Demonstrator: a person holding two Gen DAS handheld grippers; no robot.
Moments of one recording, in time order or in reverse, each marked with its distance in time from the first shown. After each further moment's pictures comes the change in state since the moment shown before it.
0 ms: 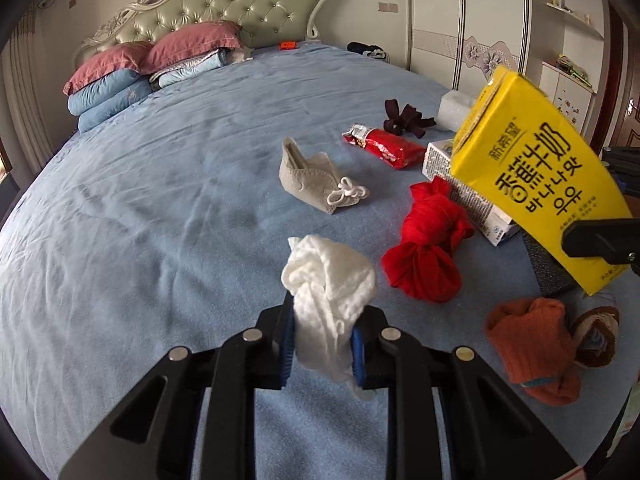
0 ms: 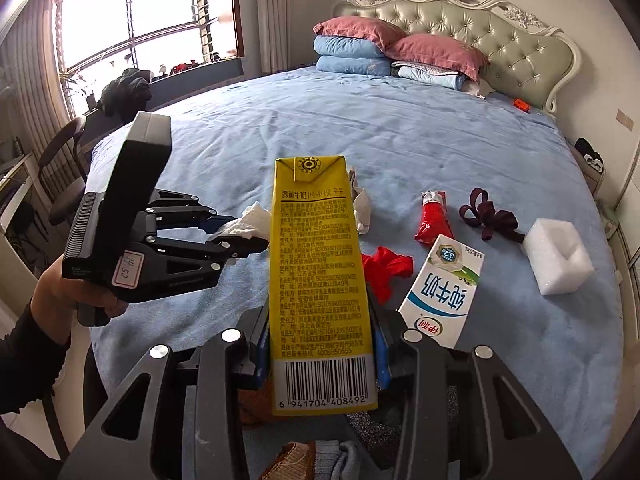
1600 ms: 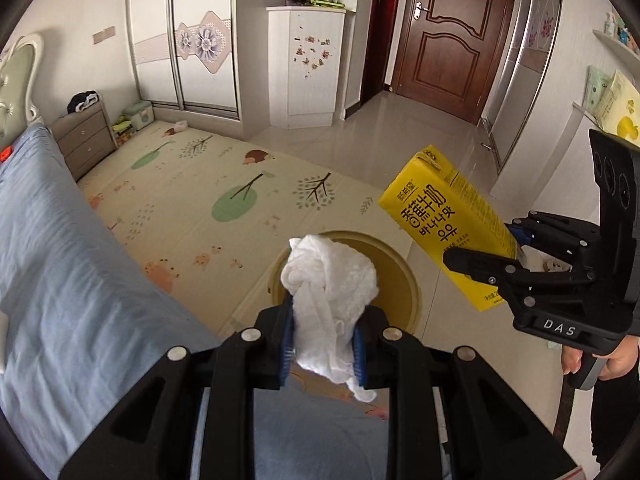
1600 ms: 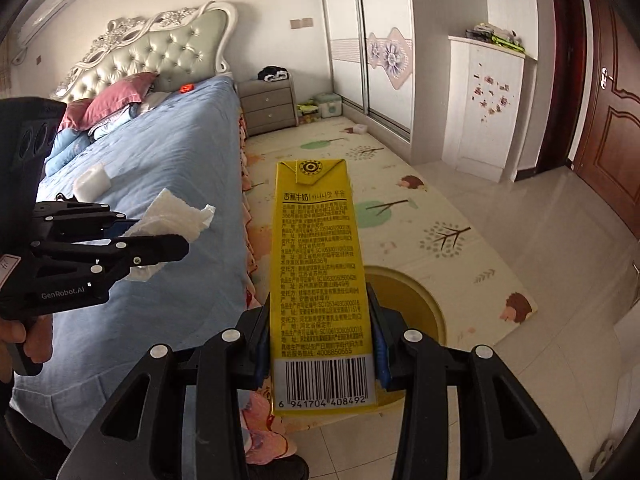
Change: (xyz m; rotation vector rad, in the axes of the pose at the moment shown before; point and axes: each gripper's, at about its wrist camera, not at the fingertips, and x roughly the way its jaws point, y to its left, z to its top) left arm 0.058 -0.566 0.106 0.519 0.074 -0.646; right arm -0.296 -0.271 -0.354 0.749 -0.066 -0.709
